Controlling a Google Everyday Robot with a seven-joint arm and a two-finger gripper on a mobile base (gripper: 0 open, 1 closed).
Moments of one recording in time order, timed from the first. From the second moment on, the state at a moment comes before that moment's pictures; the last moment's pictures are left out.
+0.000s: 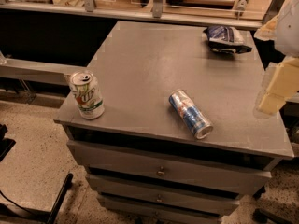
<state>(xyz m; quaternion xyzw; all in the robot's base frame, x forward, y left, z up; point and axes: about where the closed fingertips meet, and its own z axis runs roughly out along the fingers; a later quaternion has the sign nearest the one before) 0.438 -0.213 0.988 -0.60 0.78 -0.05 0.18</state>
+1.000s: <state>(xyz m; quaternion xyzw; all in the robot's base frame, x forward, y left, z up) 0.480 -0.159 0.942 -0.57 0.80 0.03 0.16</state>
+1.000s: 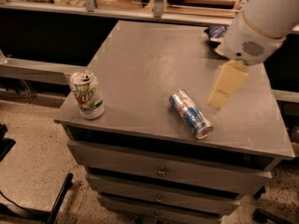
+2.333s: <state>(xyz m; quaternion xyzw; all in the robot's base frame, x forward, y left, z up) 0.508 -0.096 0.835 -0.39 0.92 0.02 0.03</state>
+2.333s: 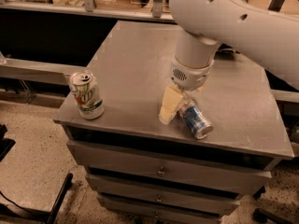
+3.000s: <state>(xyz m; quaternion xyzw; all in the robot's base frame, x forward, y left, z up) 0.514 -0.079 0.841 -0.42 0.90 0.06 0.05</state>
